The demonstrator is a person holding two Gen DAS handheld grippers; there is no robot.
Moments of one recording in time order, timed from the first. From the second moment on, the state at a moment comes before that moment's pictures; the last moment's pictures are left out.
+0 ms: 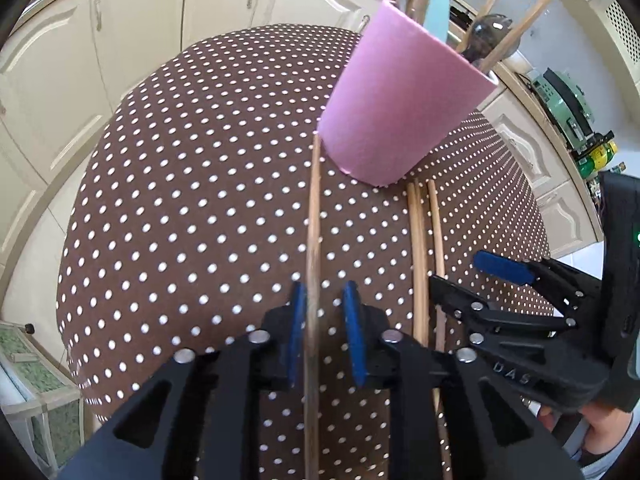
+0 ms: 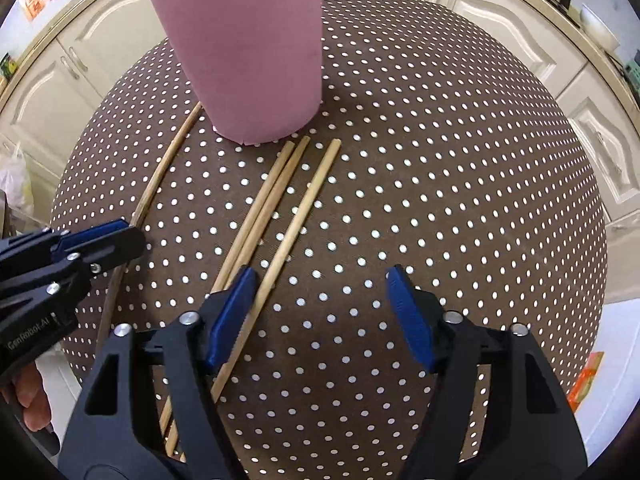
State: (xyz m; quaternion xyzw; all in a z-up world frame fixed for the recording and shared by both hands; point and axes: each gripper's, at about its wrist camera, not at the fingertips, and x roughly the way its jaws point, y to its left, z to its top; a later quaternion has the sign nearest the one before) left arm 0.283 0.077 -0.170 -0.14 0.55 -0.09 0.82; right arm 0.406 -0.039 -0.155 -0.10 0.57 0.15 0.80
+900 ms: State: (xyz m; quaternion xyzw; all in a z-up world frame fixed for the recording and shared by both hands) left arm 0.224 0.074 -0.122 -0.14 0.42 -0.11 0.89; right arm 0.350 -0.147 -0.106 0.07 0.44 0.26 0.86
